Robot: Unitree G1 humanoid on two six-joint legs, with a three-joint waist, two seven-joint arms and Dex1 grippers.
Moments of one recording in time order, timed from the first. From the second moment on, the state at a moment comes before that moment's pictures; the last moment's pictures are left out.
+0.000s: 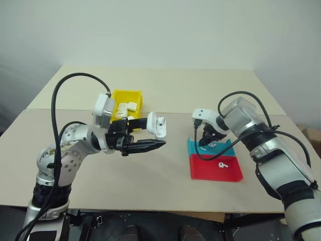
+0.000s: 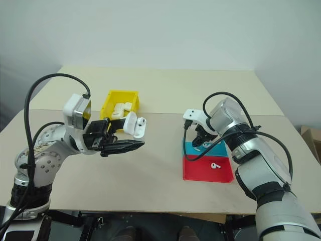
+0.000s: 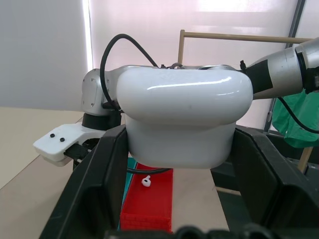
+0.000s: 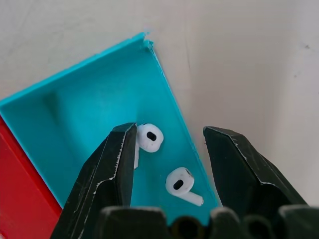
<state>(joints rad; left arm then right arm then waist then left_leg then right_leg) -0.53 0.60 0.08 -0.34 -0.87 0.62 -1.12 -1.21 -0.58 0.63 0.69 -0.22 0.76 1.33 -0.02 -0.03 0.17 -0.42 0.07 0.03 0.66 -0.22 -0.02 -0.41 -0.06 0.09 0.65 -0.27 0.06</state>
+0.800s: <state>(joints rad) -0.53 0.61 0.08 -0.34 -0.89 0.62 -1.12 -1.17 -0.56 0.63 0.64 -0.23 0.85 1.32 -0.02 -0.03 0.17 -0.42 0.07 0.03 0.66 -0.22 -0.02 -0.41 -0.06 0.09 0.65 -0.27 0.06</state>
